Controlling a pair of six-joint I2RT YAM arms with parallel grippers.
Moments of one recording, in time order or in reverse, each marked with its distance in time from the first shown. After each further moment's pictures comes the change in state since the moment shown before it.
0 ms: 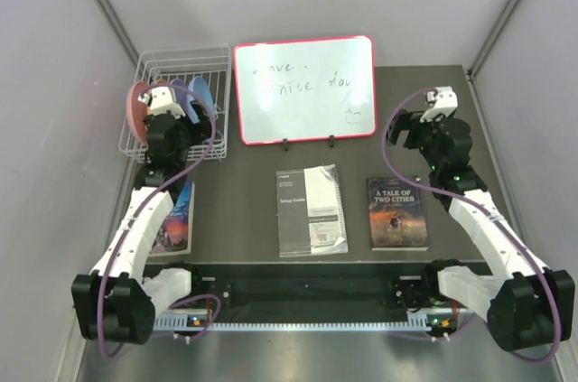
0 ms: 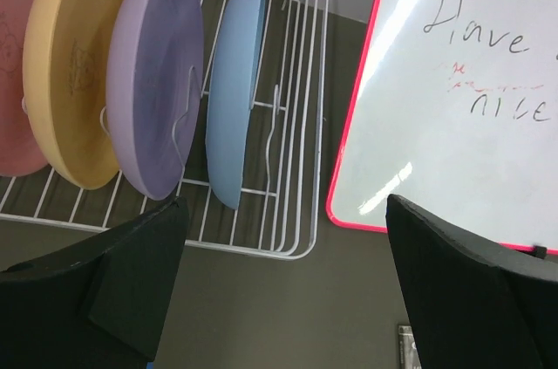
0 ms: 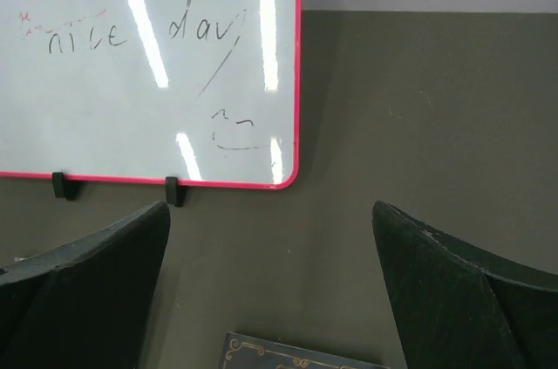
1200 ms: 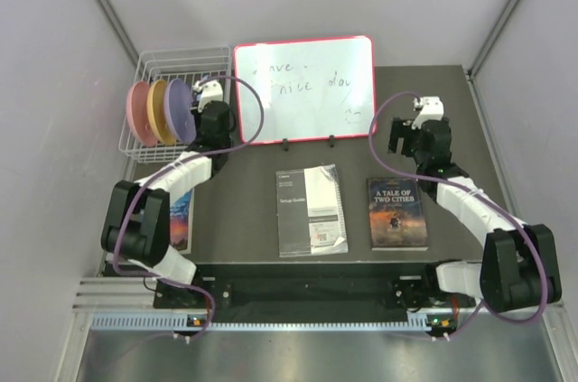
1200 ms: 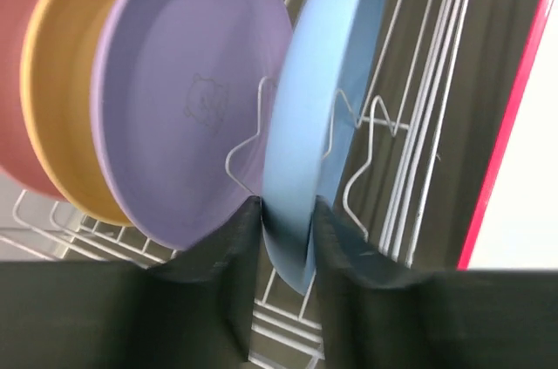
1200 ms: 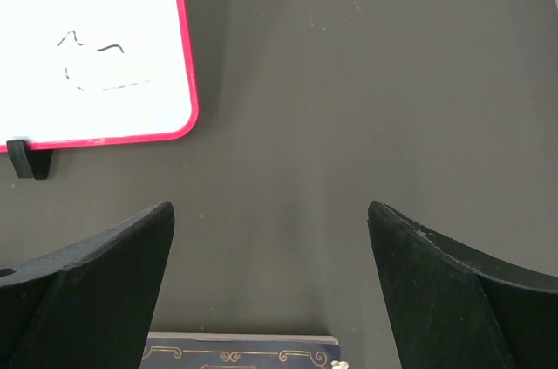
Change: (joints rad) left arm -0.194 0.484 0.092 0.283 -0.545 0.266; right arm 0.000 0.206 -0.053 0.066 0.209 -0.067
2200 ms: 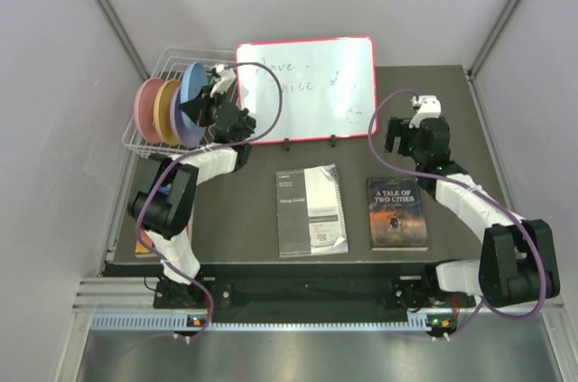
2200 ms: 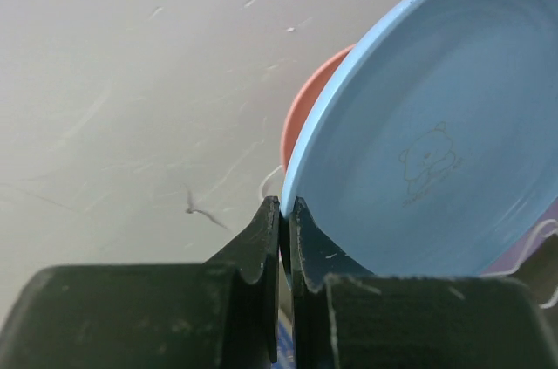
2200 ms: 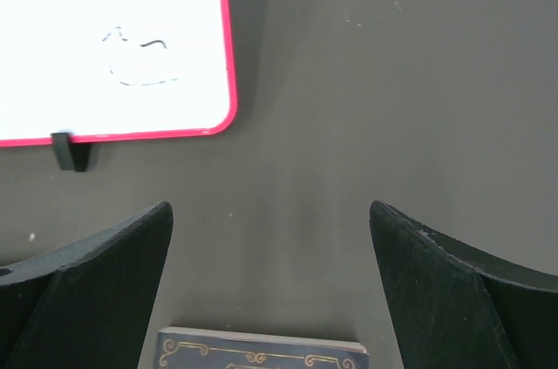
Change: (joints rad) left arm -0.125 0.252 0.105 0.930 -0.675 1.002; right arm 0.000 0.035 0.016 -0.005 -0.056 0.037
